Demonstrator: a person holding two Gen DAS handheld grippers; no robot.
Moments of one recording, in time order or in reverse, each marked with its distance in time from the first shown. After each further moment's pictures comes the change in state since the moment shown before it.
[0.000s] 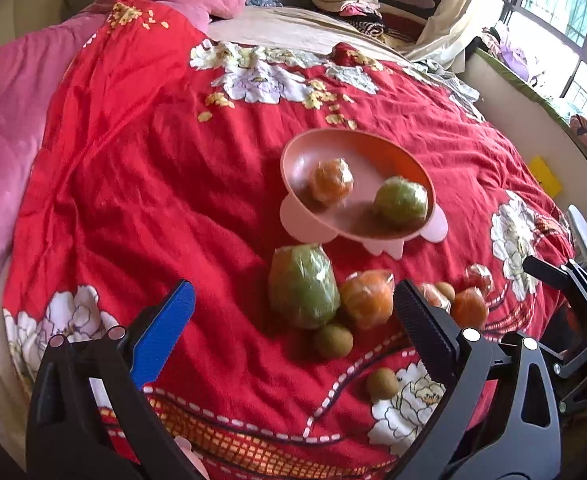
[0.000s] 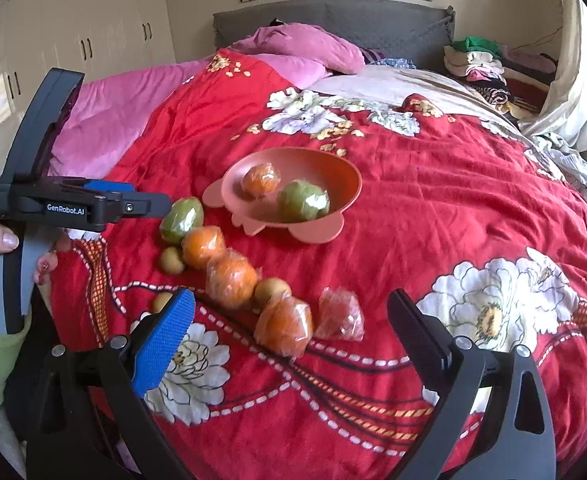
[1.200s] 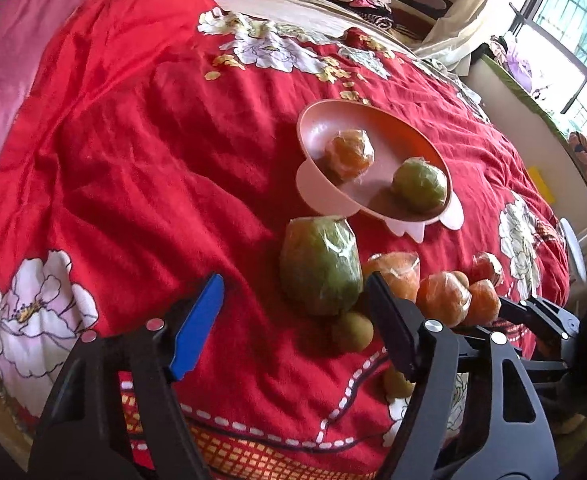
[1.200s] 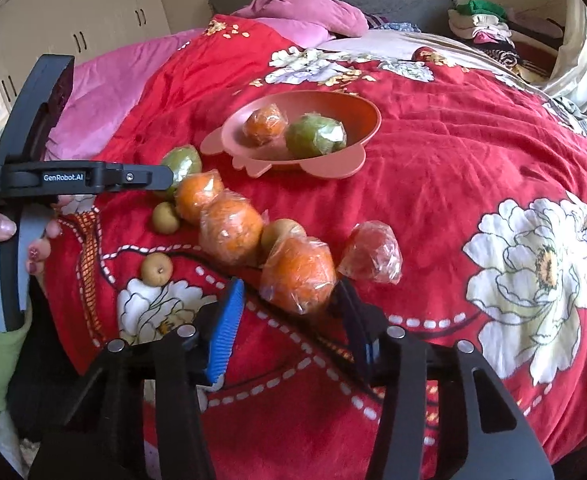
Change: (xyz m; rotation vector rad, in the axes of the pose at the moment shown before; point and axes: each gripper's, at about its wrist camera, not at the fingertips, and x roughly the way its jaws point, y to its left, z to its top) left arm 0.025 0.021 -0.010 -0.088 0.044 -0.065; right arm 0.038 0.000 -0.025 0.055 0.101 0.052
